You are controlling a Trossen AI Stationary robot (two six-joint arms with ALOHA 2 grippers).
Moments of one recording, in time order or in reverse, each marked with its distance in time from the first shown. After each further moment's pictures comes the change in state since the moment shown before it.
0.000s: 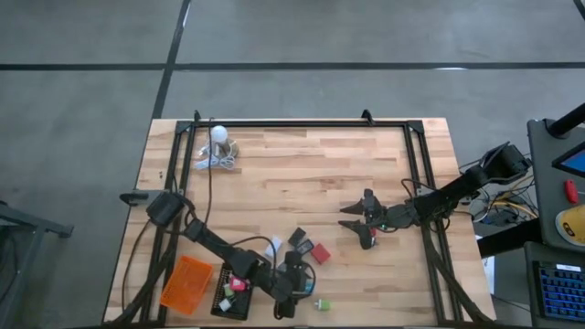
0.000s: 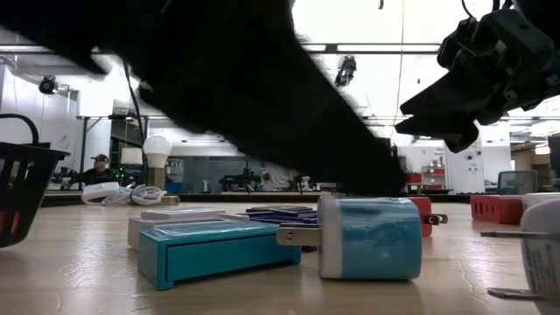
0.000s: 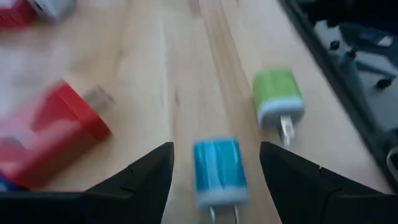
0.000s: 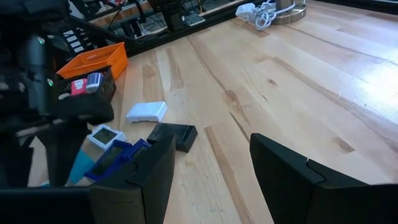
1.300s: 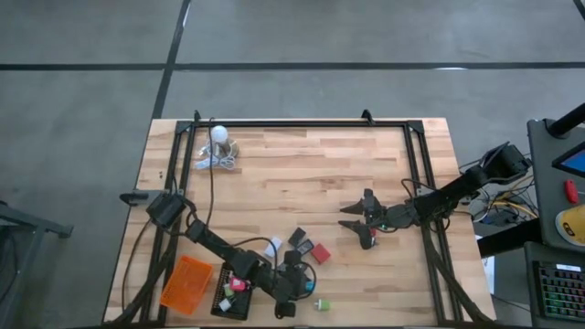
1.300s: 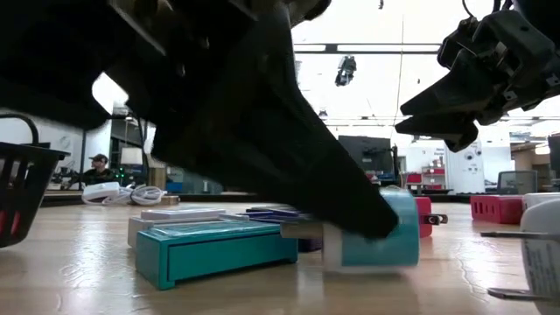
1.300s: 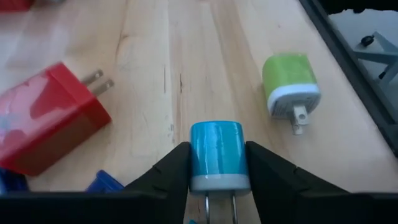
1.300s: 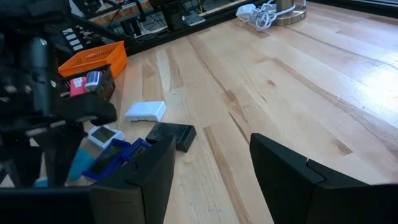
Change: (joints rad) left arm 0.001 0.016 0.001 -0.004 -0.016 -0.017; right arm 0.000 0.000 0.000 -0.001 0.001 -0.016
